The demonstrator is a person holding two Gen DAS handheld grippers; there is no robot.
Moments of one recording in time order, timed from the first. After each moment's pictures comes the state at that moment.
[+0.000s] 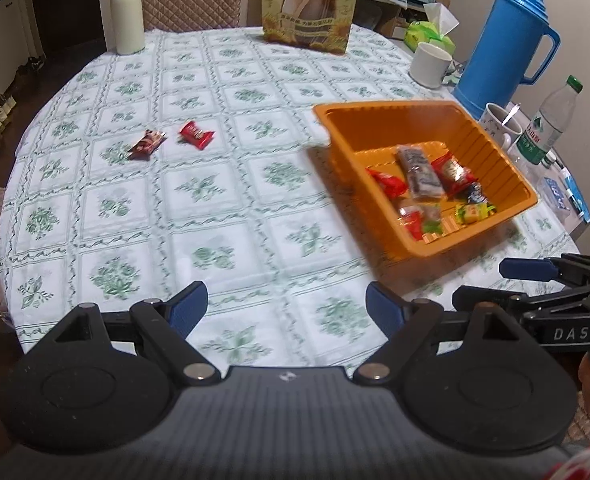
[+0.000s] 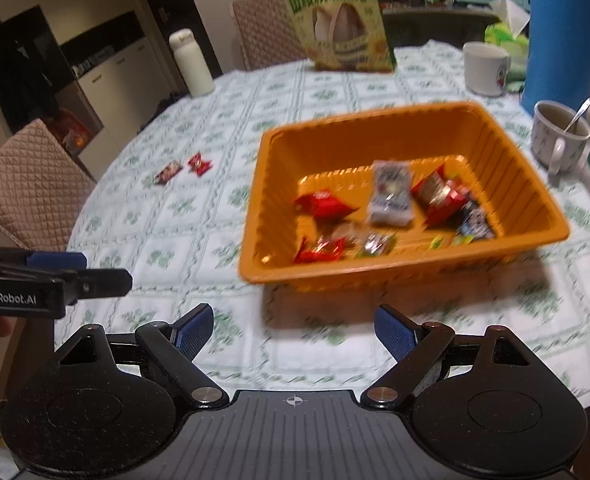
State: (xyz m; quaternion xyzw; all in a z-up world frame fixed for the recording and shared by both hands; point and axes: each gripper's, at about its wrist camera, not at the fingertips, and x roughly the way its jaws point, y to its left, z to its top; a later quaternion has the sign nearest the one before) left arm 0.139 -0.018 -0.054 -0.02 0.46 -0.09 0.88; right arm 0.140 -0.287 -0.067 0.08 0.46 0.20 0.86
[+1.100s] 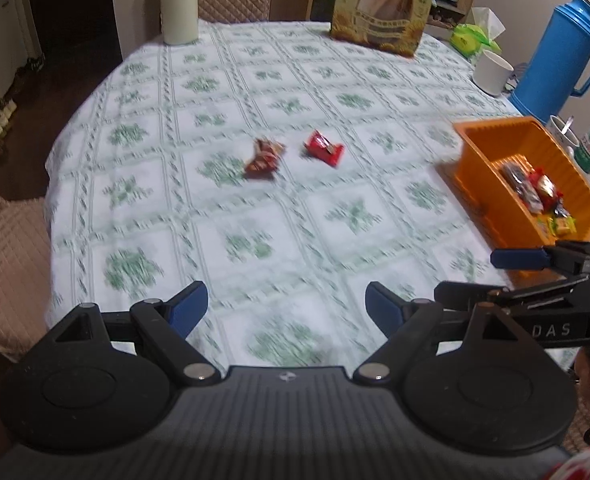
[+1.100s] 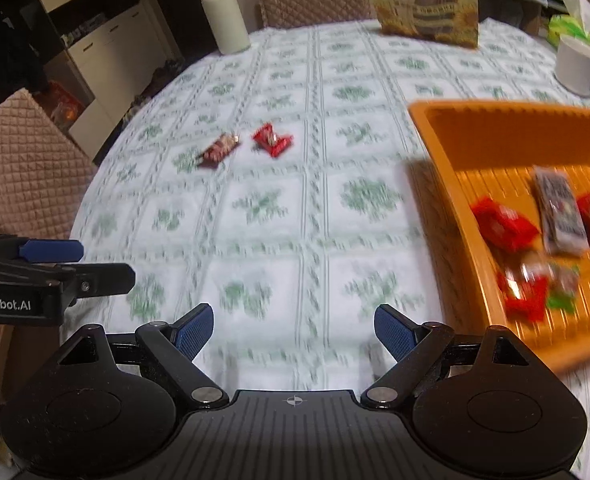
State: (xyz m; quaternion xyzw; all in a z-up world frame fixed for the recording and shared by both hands) left arm 0.221 0.127 -0.085 0.00 0.46 -0.10 0.88; right arm 0.213 -0.118 -0.099 0.06 0.48 0.18 0.86
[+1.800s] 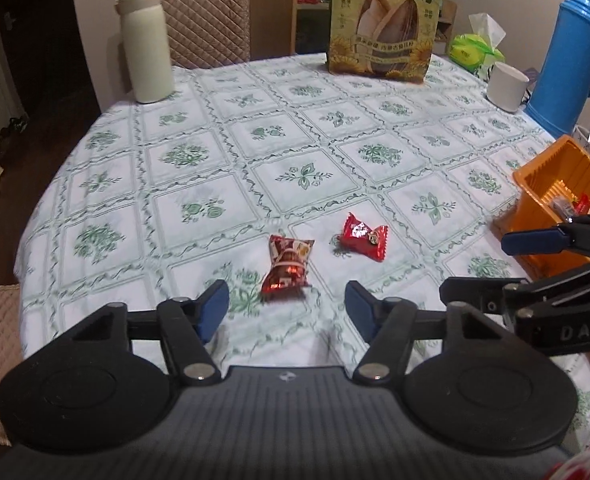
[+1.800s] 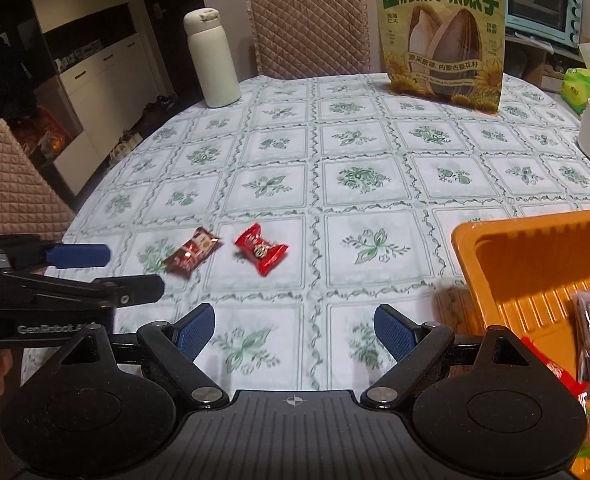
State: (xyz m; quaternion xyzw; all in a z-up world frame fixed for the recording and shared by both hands) left arm 0.326 0.121 -0.117 0.05 0.41 -0.13 0.90; right arm 0.304 -0.092 -0.110 0.05 0.43 0.17 0.89
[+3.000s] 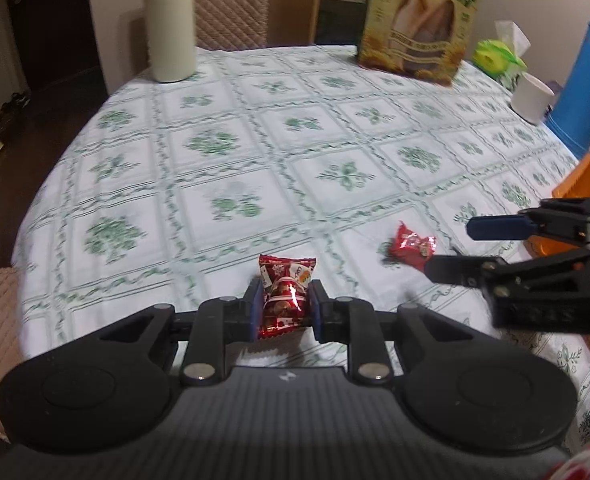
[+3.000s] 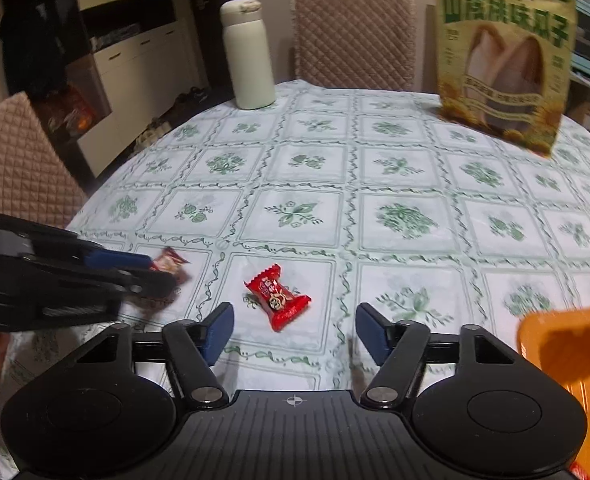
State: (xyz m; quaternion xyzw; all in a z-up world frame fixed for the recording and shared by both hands) left arm 0.350 0.158 -0.128 0.01 0.43 -0.11 0.90; right arm 0.350 -0.063 -0.126 -0.01 0.41 0.23 0.88
